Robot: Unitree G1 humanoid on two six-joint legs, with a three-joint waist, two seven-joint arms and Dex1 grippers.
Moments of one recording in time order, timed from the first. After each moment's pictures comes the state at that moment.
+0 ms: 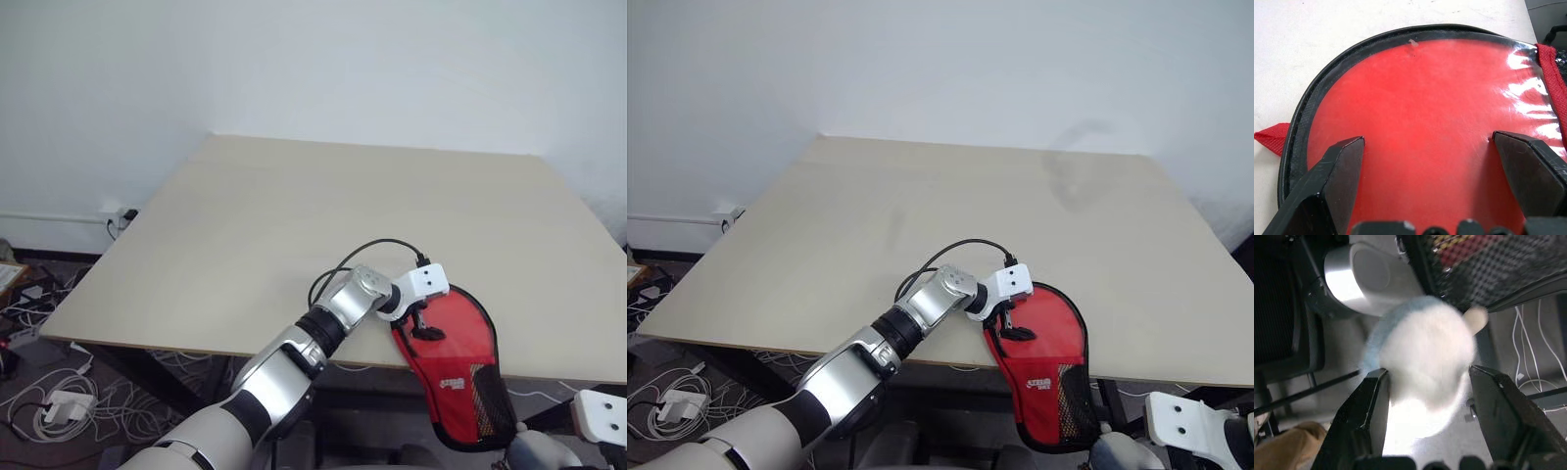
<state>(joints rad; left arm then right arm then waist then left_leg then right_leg) -0.86 -0.14 -0.54 0.80 0.10 0.34 -0.90 0.81 -1.03 -0.58 -0.49 0.08 0.22 1.42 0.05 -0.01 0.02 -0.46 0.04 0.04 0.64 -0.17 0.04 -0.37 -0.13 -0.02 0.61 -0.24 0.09</state>
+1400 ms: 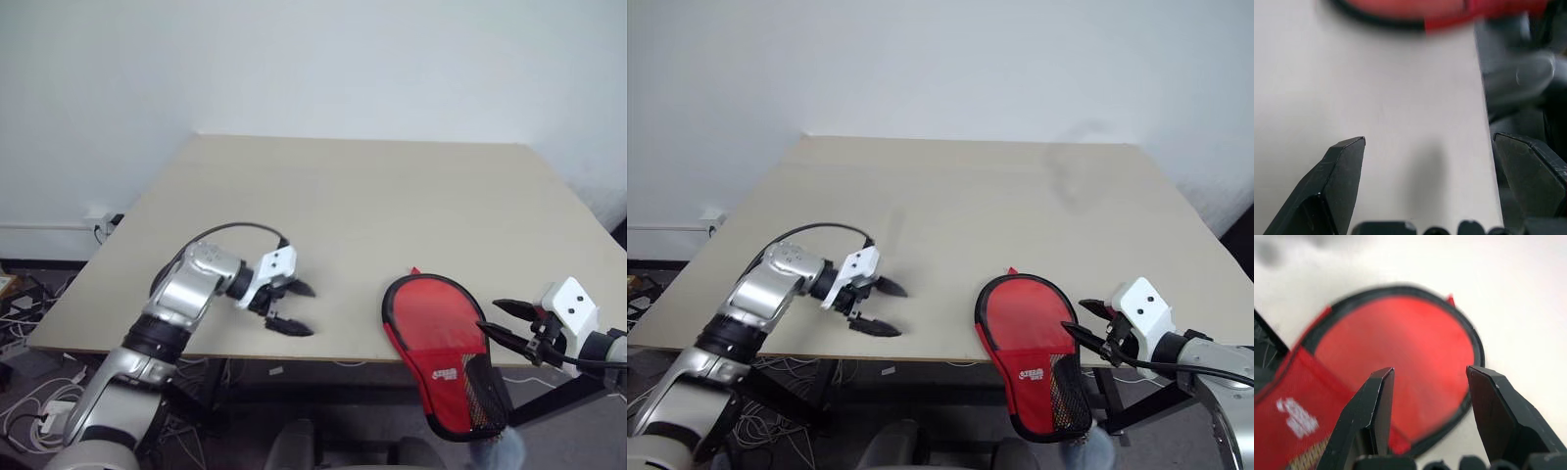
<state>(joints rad) -0.53 0.68 -0.33 0.21 -0.09 0.37 -1.46 0.26 -0.75 -0.36 -0.59 0.35 0.62 0.85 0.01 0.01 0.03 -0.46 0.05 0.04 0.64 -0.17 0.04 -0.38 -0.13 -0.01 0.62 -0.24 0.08</state>
